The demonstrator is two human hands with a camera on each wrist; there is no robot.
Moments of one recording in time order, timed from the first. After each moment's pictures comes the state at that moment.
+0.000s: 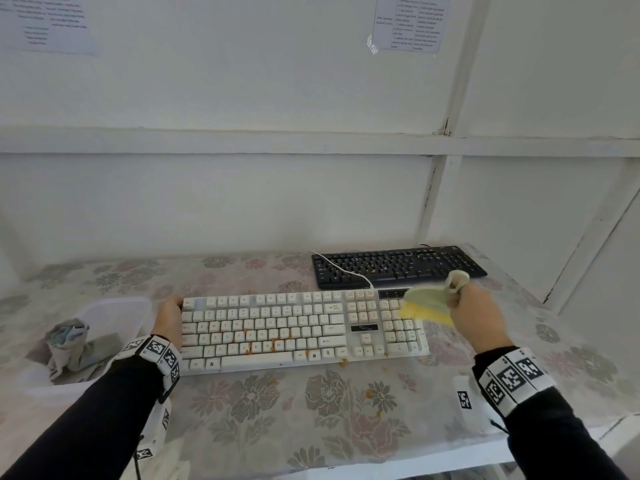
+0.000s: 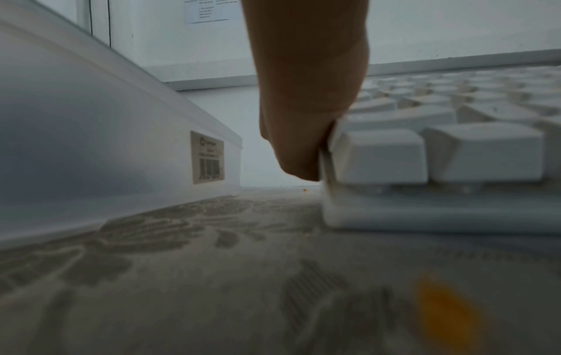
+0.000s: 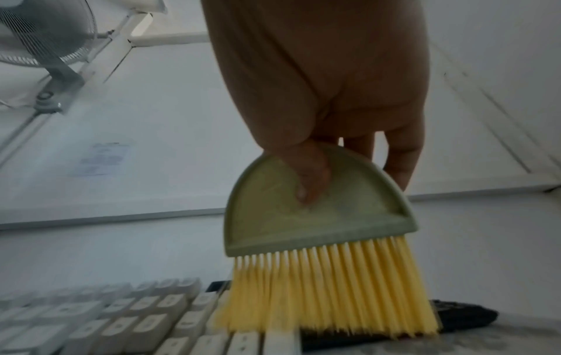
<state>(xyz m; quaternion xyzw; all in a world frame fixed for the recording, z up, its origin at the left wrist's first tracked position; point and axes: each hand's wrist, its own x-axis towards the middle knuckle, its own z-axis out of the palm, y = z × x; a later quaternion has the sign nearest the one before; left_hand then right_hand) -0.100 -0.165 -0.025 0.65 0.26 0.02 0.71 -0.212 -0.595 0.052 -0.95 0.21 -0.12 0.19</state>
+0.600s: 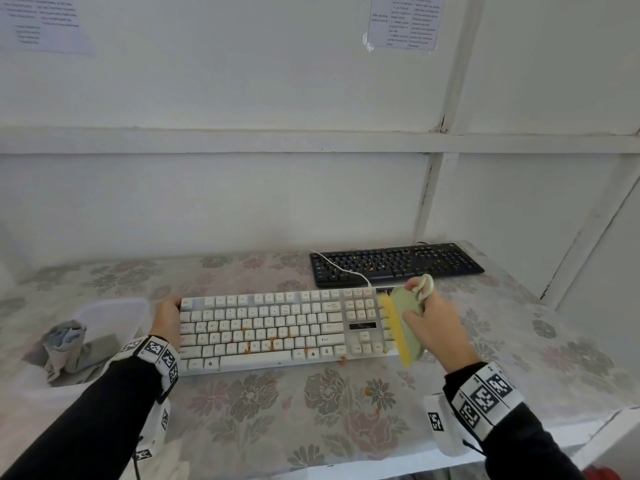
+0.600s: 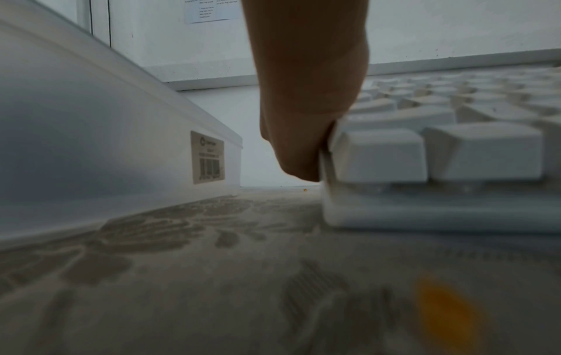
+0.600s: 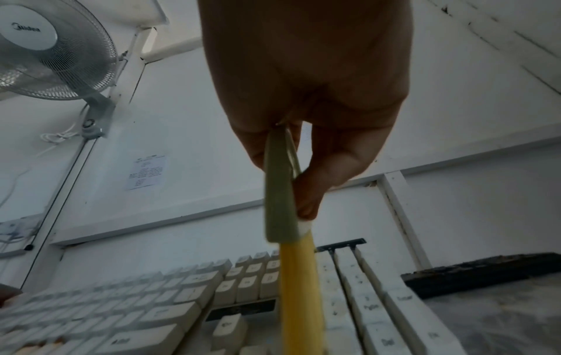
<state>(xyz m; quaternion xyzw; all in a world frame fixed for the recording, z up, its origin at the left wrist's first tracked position) -0.100 -0.167 -0.024 0.65 0.26 0.02 0.71 -0.221 -0.551 0.037 -0.92 0.11 -0.13 0.36</state>
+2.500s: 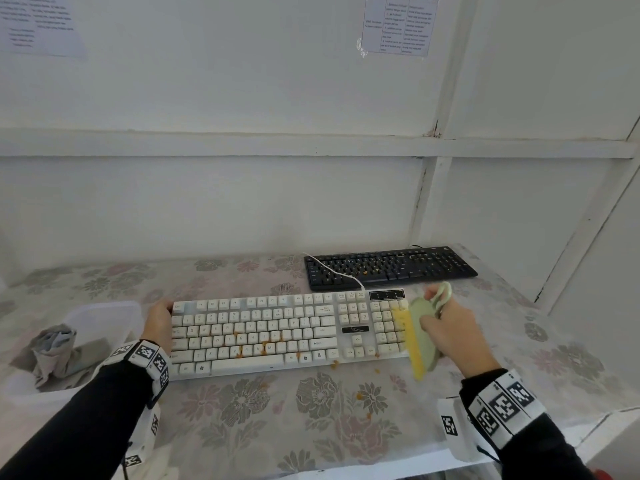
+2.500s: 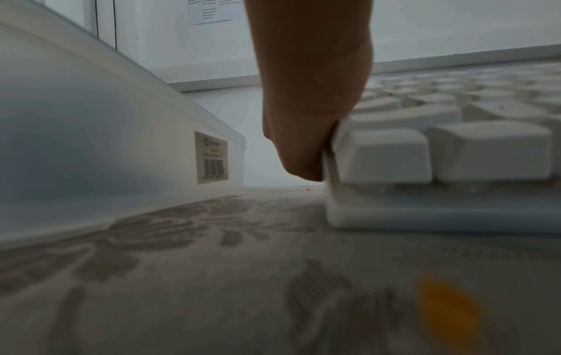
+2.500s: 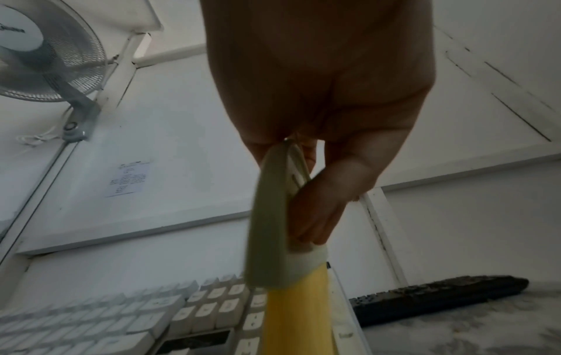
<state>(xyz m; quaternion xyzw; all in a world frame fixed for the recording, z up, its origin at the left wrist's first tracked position) -0.105 -0.174 -0.020 0.65 0.26 0.03 0.72 -0.234 -0.577 0.044 -0.90 0.16 -0.12 0.39</state>
